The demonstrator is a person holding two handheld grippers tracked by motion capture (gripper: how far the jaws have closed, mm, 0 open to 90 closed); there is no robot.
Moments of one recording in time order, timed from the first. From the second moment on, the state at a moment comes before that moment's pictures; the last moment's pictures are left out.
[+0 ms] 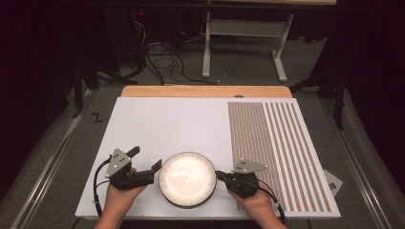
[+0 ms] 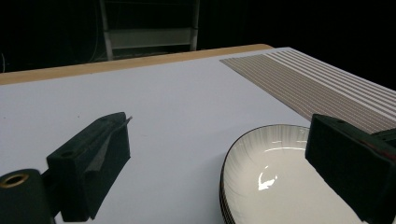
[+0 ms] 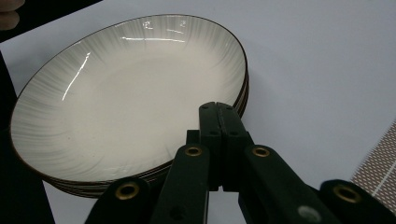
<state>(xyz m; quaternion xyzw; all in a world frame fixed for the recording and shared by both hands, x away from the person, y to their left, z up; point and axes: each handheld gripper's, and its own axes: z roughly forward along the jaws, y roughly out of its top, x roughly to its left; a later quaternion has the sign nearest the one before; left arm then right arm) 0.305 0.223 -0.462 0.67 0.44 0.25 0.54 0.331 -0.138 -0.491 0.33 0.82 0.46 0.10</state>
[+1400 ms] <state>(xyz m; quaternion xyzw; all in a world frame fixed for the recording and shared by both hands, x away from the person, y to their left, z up) 0.305 0.227 -0.460 0.67 0.44 0.24 0.54 0.332 -0.139 -0.493 0.31 0.83 0.46 0.09</state>
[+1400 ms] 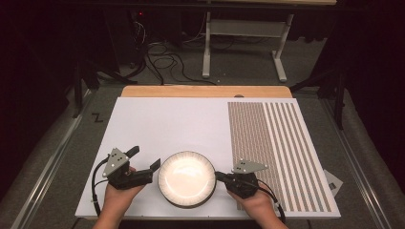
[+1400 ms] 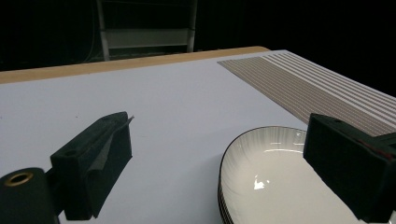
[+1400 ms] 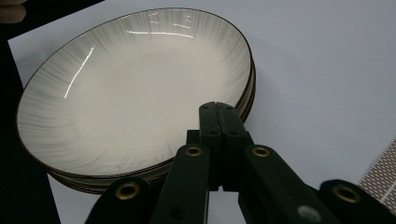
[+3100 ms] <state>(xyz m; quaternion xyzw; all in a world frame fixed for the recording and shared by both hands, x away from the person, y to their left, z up) 0.305 0.232 -0.460 0.67 0.44 0.23 0.55 0.336 -0.139 -0.494 0.31 0.83 0.46 0.09</state>
